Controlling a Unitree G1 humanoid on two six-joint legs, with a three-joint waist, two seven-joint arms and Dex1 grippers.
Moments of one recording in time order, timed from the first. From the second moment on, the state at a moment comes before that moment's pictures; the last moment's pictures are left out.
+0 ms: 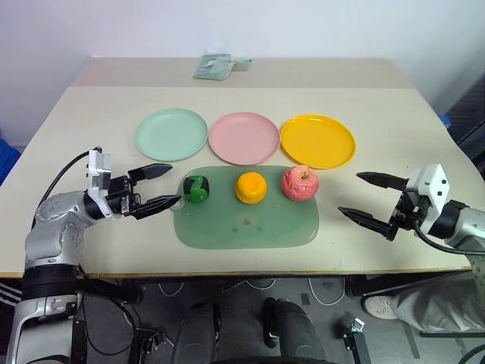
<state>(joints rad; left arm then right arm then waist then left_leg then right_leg) -0.36 0.63 0.24 0.23 -0.59 0.19 -1.39 -0.03 -0.85 -0.34 -0.24 0.52 0.29 1.02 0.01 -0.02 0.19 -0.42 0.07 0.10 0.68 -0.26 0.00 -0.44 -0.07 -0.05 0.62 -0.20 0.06</state>
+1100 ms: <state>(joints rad) -0.62 0.64 0.15 0.53 -0.49 0.12 -1.49 -0.22 -0.77 -0.20 -0.55 0.64 0.58 0.79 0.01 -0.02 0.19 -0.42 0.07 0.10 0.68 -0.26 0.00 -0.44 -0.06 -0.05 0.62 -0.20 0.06</state>
